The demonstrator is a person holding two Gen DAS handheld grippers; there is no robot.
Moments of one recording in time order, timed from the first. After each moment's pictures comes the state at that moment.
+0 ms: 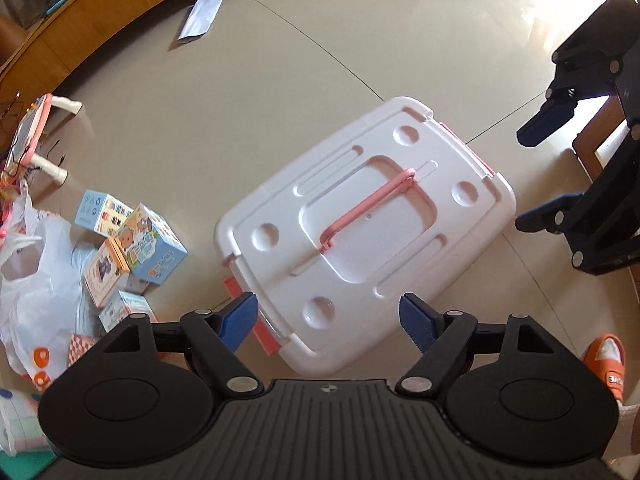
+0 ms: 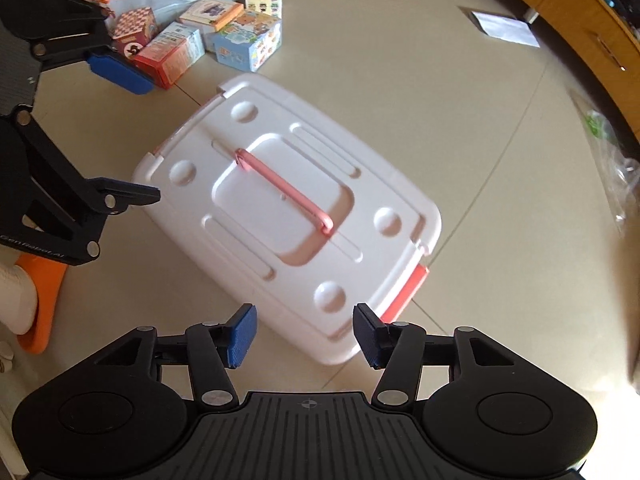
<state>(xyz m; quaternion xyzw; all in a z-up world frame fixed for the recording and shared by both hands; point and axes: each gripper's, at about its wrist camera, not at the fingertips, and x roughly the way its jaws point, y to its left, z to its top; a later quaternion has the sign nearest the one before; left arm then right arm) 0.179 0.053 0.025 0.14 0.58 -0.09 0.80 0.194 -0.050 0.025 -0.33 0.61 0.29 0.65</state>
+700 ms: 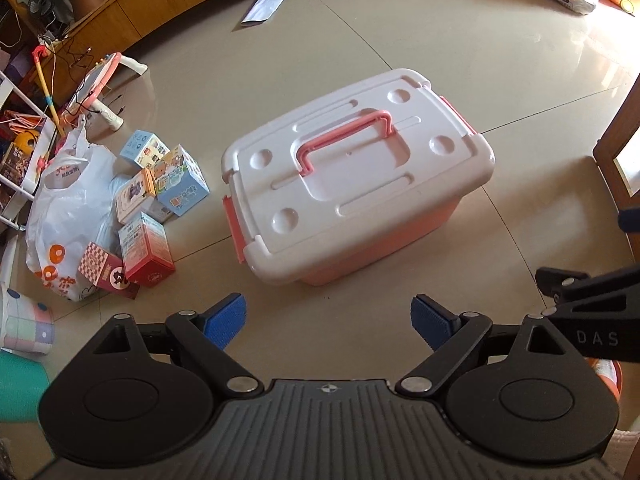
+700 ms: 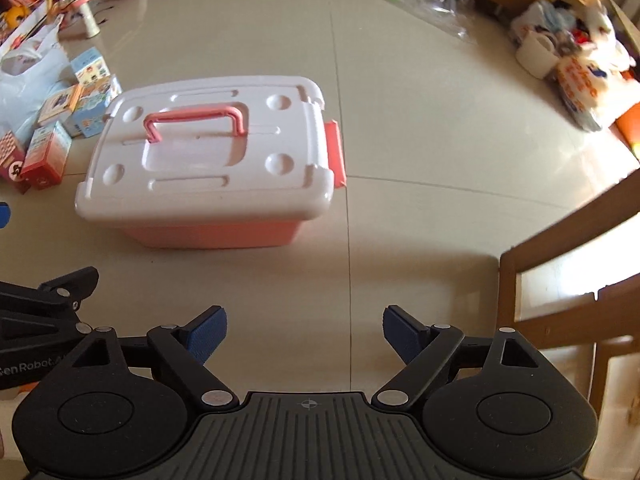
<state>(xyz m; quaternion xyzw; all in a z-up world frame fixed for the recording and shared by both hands) 0.077 0.009 0.012 0.11 0.56 0.02 0.82 0.051 -0.127 0.007 -0.11 0.61 0.02 0.79</state>
